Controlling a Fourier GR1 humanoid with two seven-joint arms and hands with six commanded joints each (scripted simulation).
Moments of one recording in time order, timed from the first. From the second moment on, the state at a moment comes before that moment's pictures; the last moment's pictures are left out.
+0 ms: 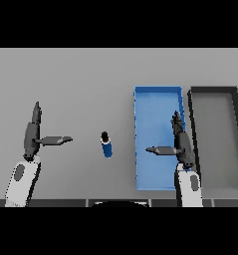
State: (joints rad) left arm -0.11 0.43 -0.16 -1.48 0.24 0.26 0.01; right arm 0.00 0.00 0.00 -1.57 0.00 0.00 0.00
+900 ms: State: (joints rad) left arm -0.07 0.65 -0.27 -1.56 0.29 -0.18 -0.11; right arm 0.10 -0.13 0.11 -1.69 0.17 0.05 -0.05
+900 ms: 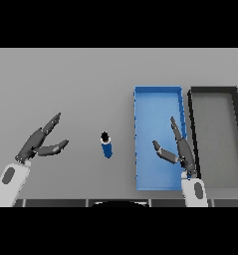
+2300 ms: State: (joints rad) left arm -0.23 0.24 -0.55 -1.35 0.09 -0.21 -0.11; right arm 0.13 -0.12 0.11 -1.73 0.16 0.06 -0.04
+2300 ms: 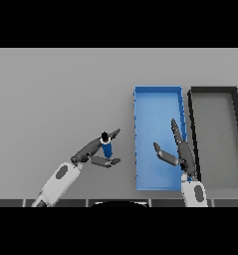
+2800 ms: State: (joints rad) left arm -0.24 0.15 -0.57 -1.30 0.10 -0.19 -0.17; right arm 0.12 -0.11 0.11 -1.73 0.16 0.06 -0.04
